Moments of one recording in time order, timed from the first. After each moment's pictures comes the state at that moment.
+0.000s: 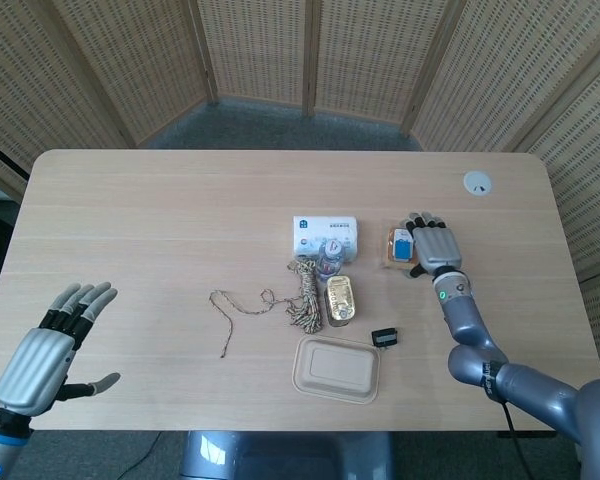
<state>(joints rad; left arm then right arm) -0.12 -0.91 0.04 -2.15 1.69 1.41 0.14 0.83 -1.56 0.22 -1.11 -0.76 0.76 -0.35</state>
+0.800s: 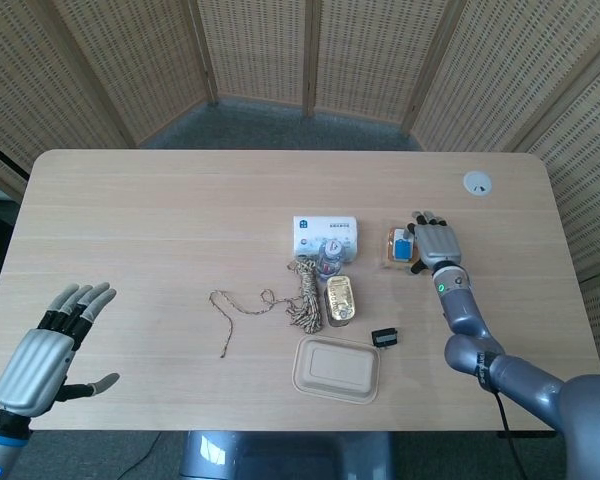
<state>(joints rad) -0.12 -0.91 0.04 -2.16 1.68 1.41 0.16 0.86 -1.61 0.23 -0.98 -0.72 0.68 -0.34</state>
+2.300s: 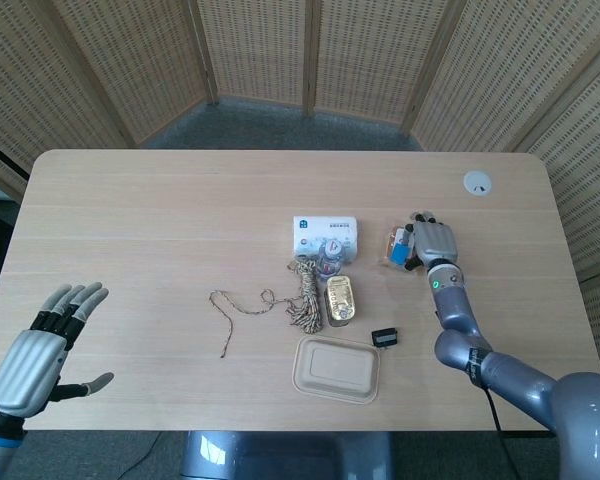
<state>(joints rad) -0.11 -0.90 0.04 -2.14 1.68 1.43 0.13 0.87 -1.63 0.26 -0.99 -0.61 0.71 -0.38</state>
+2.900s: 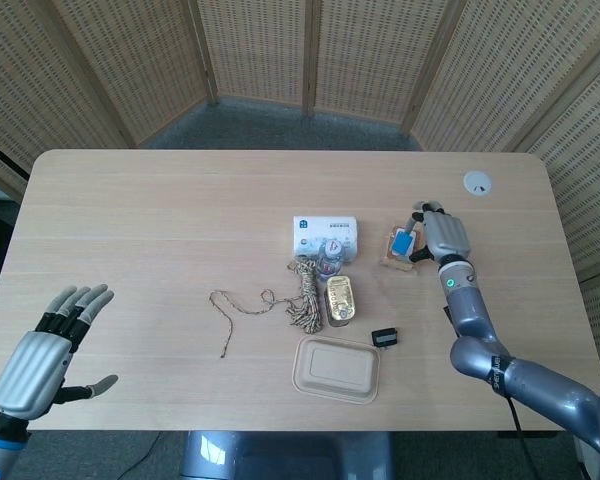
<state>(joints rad) -0.11 -0.91 0.05 -2.15 1.70 1.43 0.15 0.81 -1.48 0.33 -1.24 -0.68 0.80 -0.25</state>
